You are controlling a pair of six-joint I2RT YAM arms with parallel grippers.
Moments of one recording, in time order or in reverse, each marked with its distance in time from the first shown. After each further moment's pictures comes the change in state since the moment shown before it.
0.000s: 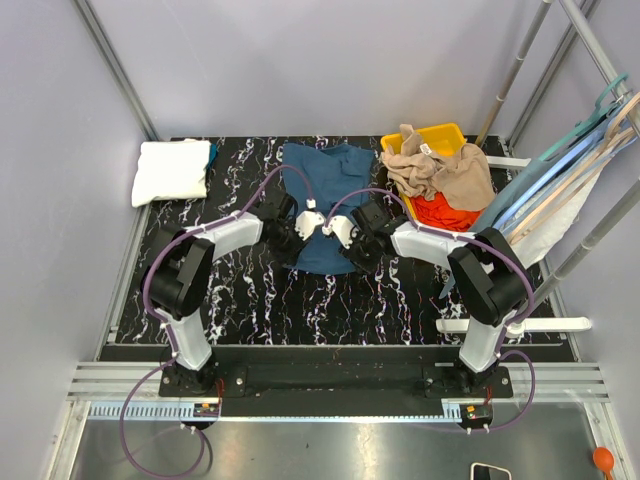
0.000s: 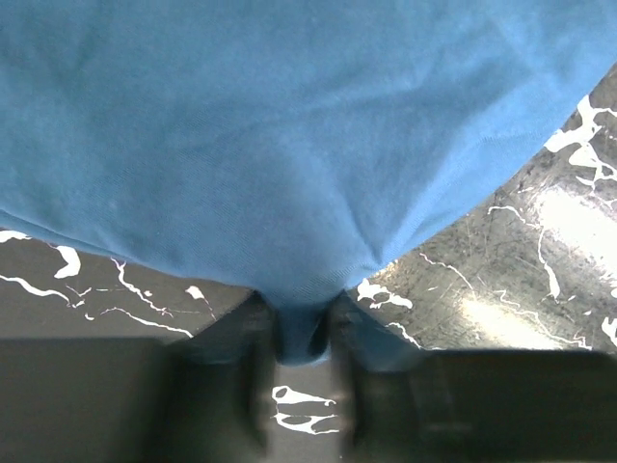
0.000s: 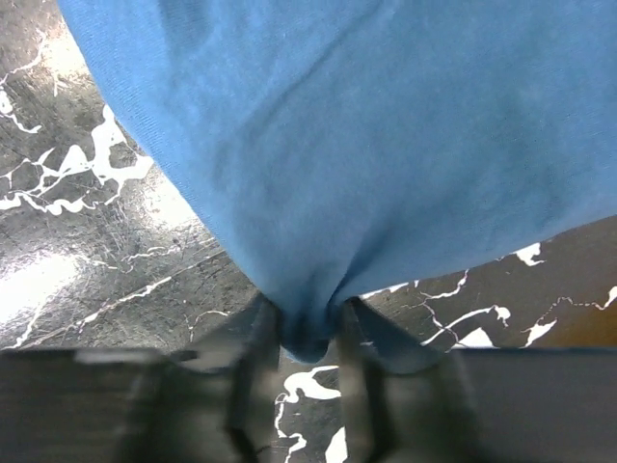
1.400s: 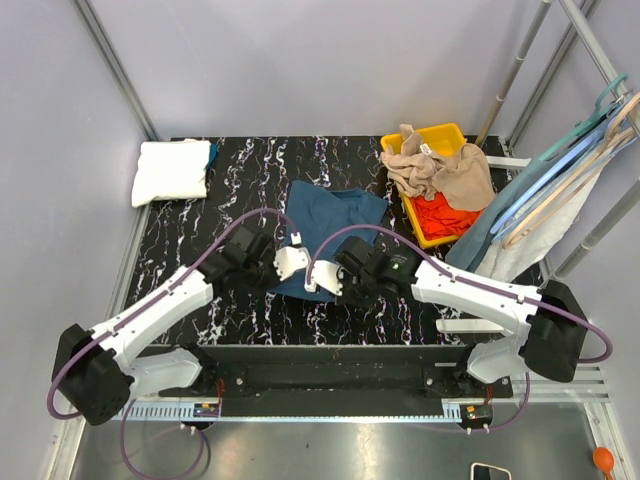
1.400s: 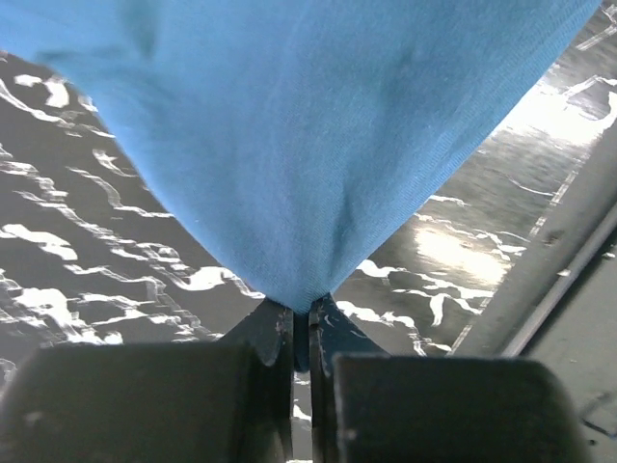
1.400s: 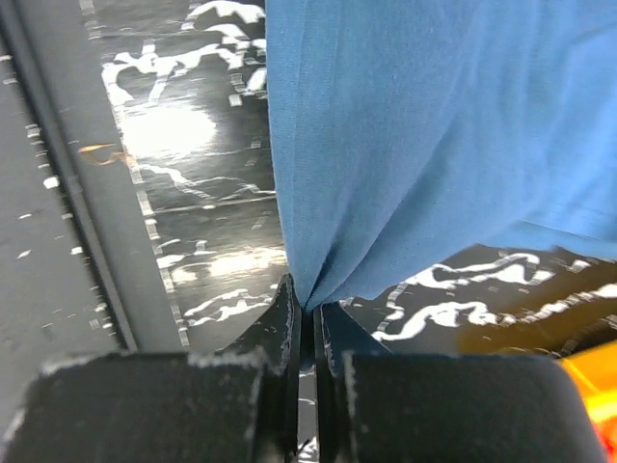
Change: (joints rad) left arm -0.175 -0.705 -0.307 -0.237 -0.164 0.071; right arm 0.389 -0.417 -0.039 -0.335 0.124 -0.062
